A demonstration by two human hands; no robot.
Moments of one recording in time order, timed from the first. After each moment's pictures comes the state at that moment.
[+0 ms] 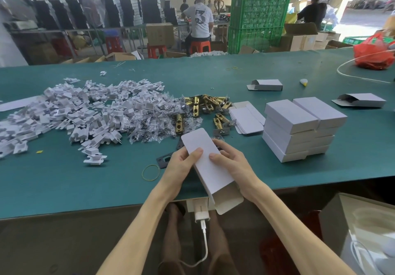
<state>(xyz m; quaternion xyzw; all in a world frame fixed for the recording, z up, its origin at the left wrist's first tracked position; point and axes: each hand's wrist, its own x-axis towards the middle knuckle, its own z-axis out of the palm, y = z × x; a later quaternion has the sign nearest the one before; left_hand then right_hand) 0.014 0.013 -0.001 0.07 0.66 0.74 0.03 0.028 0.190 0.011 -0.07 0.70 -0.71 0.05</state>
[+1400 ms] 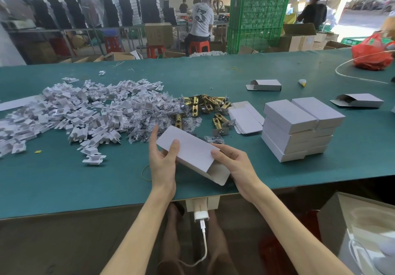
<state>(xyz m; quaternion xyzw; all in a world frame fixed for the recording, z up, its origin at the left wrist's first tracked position) 0.001 0.000 -0.014 -0.03 0.57 0.79 -0.20 0.034 0.189 0.015 -0.05 0.65 -0.76 0.04</state>
